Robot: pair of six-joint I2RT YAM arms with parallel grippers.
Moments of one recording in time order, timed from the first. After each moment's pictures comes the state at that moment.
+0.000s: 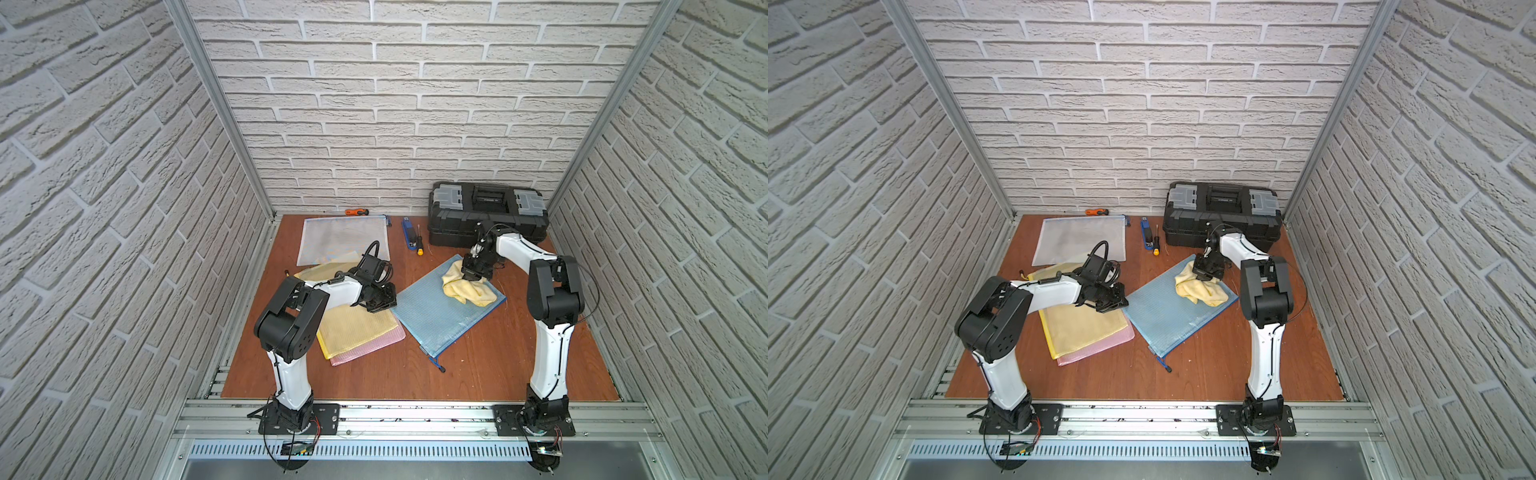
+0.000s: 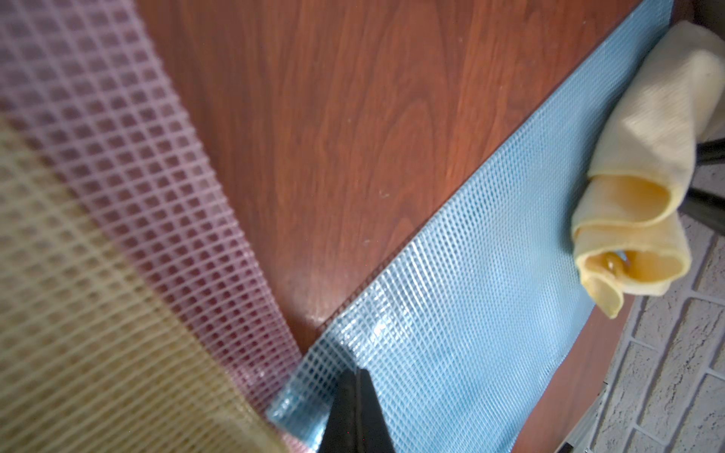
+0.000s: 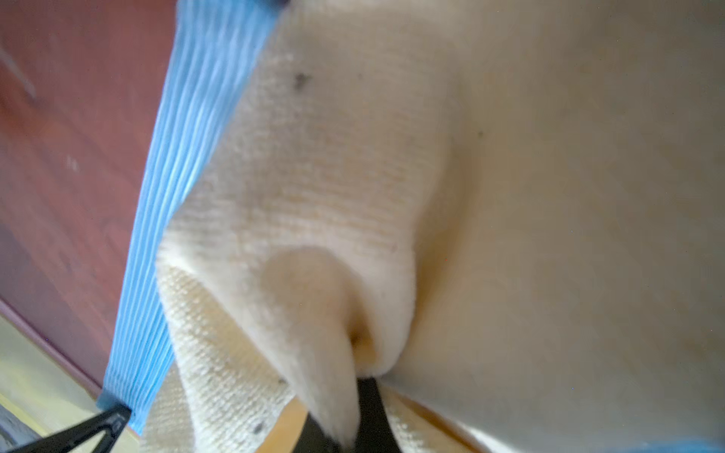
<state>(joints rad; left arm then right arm) -0.52 1.84 1.01 -0.25 0.37 -0.72 0.15 2.13 1.60 -0.93 -0.27 0.43</state>
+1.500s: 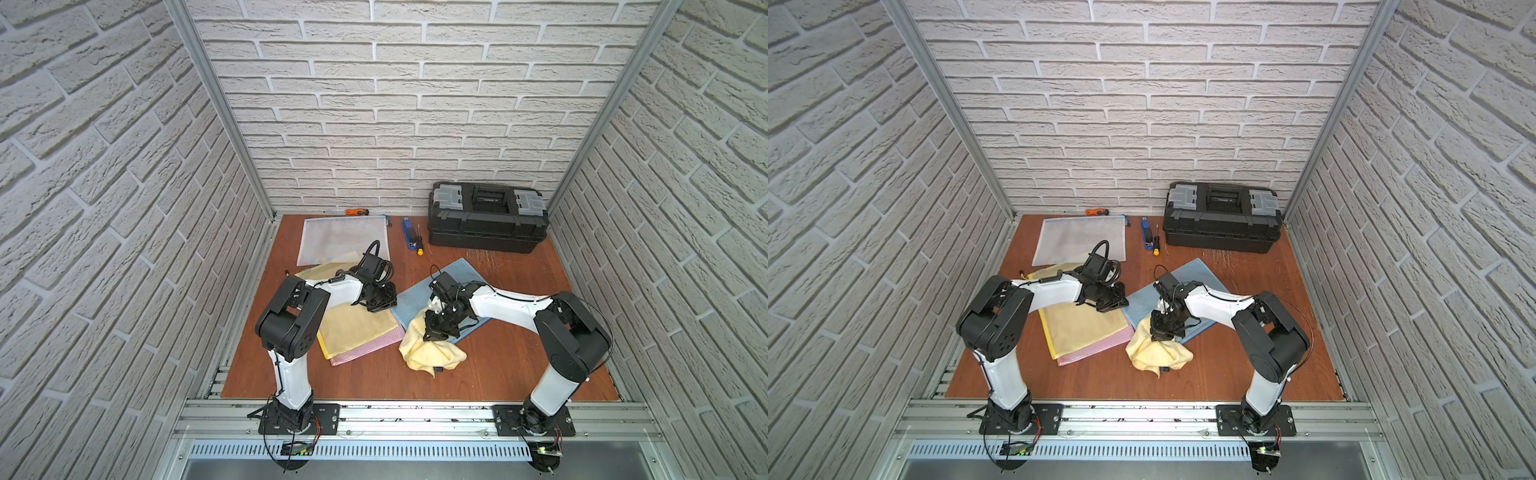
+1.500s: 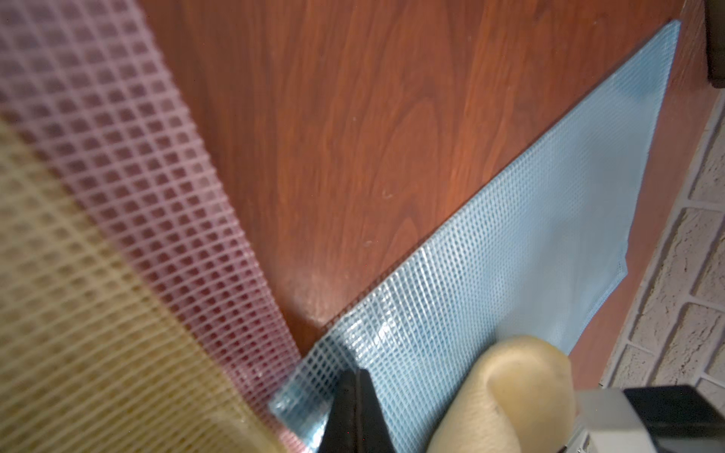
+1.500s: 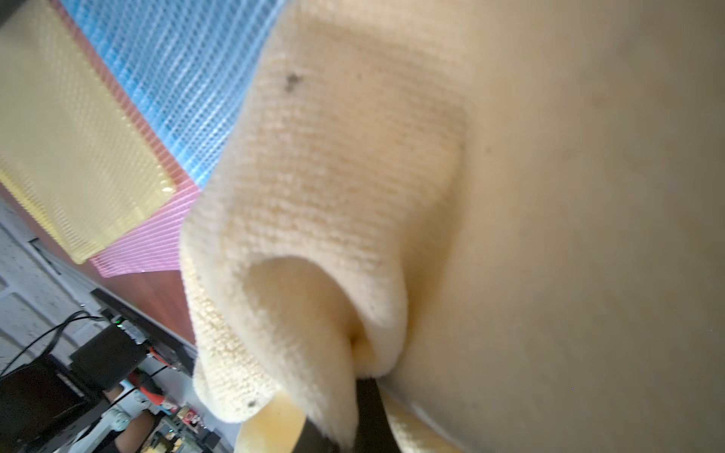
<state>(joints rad) -0.52 1.85 1.04 -0.28 0.38 -0.74 0.60 1.74 1.00 -0.63 -0.45 0.76</state>
